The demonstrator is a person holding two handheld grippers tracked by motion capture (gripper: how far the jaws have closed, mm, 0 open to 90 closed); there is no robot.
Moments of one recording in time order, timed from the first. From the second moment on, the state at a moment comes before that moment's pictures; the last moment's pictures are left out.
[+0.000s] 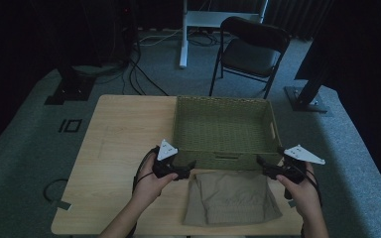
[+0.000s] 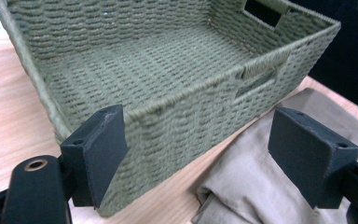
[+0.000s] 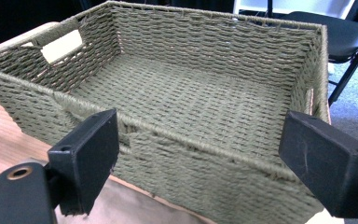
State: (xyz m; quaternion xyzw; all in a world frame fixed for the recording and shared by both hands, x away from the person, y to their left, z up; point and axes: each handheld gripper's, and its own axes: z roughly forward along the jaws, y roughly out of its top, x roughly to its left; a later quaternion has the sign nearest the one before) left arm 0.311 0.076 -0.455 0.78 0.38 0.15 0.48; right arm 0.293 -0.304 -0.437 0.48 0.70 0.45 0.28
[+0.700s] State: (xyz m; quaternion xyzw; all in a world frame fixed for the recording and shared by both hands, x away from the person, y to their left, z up) left arm 0.292 0.053 -0.494 0.80 0.37 0.12 0.46; right arm 0.271 -0.307 -0.490 0.49 0.72 0.42 0.27
